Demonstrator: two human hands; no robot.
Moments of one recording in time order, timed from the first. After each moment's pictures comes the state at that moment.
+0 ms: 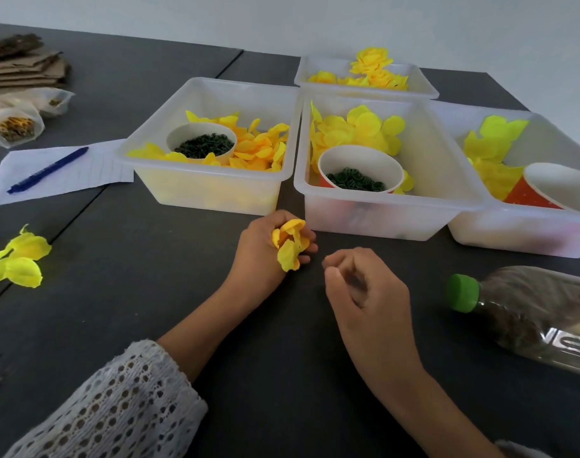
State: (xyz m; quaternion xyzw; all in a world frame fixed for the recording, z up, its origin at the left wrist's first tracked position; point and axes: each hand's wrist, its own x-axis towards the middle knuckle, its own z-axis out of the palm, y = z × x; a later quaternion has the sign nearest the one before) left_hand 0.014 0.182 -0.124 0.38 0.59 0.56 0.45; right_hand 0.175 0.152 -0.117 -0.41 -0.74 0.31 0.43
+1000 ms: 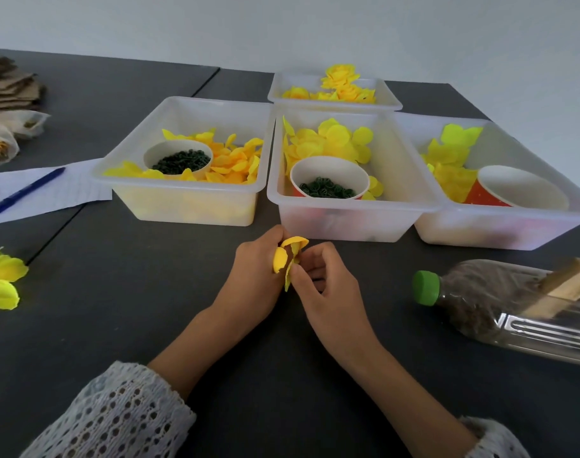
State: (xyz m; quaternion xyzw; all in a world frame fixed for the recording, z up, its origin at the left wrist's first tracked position) left_hand 0.036 0.160 -0.111 0.64 0.68 0.34 0.14; right_hand 0.166 0.169 -0.127 -0.43 -0.70 0.42 0.38
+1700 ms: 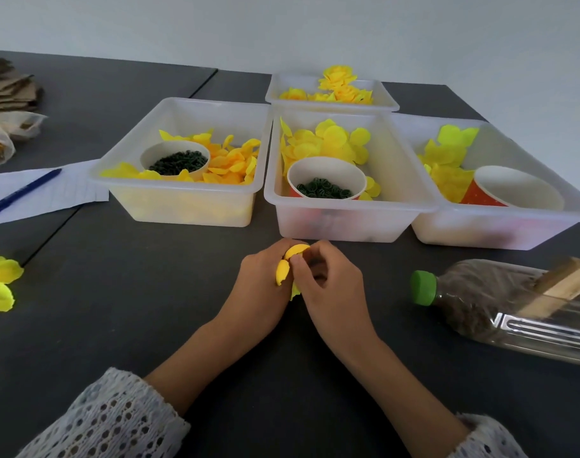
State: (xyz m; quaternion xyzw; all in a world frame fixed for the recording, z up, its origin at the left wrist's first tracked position) left_hand 0.049 0.152 -0.113 0.63 0.69 0.32 0.17; right_hand 0.163 0.175 -0.124 -0.47 -0.72 0.32 0.39
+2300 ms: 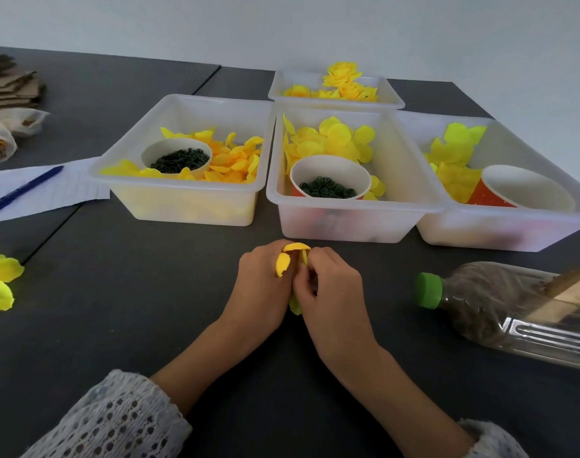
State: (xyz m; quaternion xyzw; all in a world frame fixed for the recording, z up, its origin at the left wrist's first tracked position) left_hand 0.051 0.157 -0.115 0.64 0.72 0.26 0.10; right_hand 0.159 0.170 -0.124 -0.47 -0.79 0.16 0.36
